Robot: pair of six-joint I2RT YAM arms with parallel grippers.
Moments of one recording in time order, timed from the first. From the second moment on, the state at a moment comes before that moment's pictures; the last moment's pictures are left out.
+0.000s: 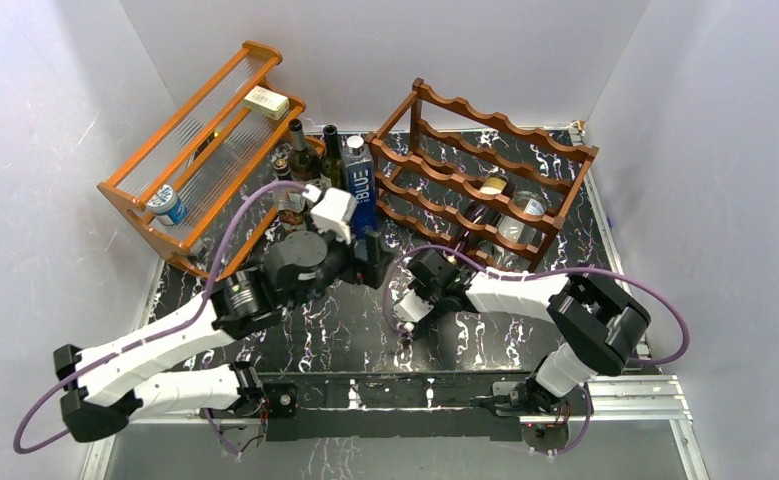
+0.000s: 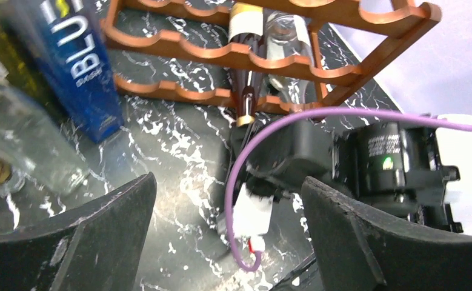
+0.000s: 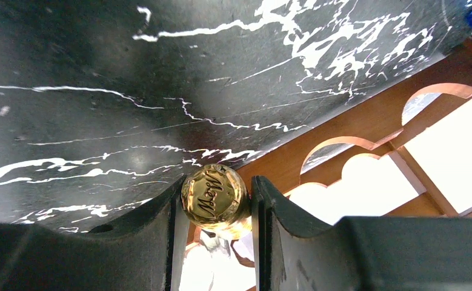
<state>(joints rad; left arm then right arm) -1.09 0.93 1.02 -0.41 -0.44 -0.40 0.91 1.55 0.74 -0.27 0.29 -1.55</state>
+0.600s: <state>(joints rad) -1.06 1.03 1.11 -0.31 -0.34 -0.38 1.11 1.41 0.71 -0.31 0.23 -1.41</state>
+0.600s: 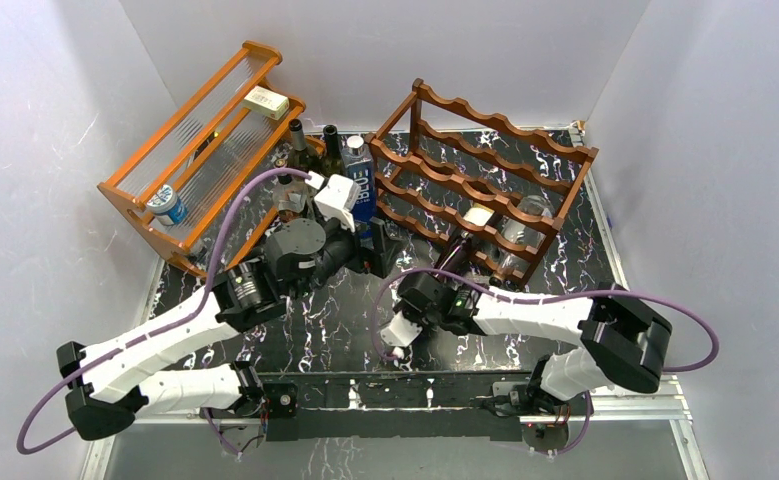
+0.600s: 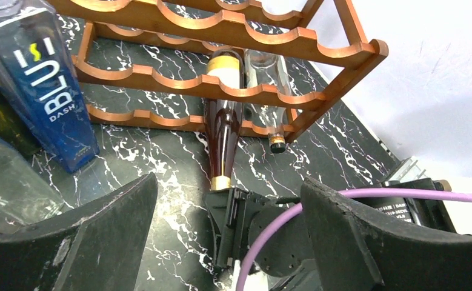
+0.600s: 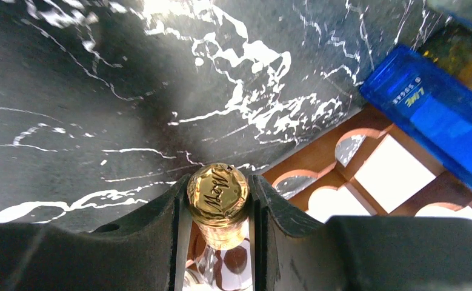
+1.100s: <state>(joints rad) -1.06 0.96 1.10 -0.38 -0.41 -0.38 1.30 1.38 0.73 -0.42 0.15 -1.33</state>
